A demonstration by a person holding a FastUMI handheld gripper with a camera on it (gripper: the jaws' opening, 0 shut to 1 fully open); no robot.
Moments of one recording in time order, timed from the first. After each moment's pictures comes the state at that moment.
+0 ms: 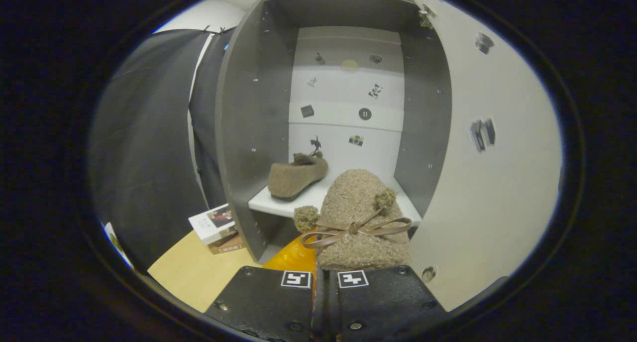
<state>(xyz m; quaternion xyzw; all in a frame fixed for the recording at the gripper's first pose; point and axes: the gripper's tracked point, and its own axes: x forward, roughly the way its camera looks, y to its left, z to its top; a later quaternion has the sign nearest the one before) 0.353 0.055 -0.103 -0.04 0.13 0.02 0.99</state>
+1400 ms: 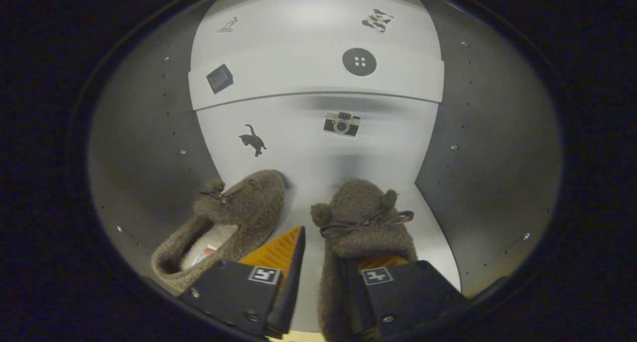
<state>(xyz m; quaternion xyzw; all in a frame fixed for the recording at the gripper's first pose) 0.577 0.016 -0.129 0.03 0.27 -0.04 0.96</state>
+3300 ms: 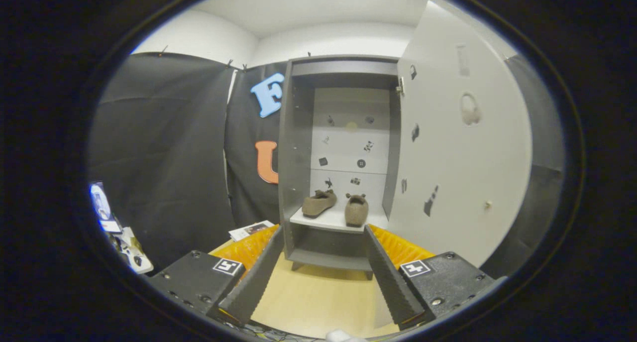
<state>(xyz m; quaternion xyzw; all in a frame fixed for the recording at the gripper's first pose) 0.063 0.040 -0.024 -0.03 0.05 0.05 1.00</state>
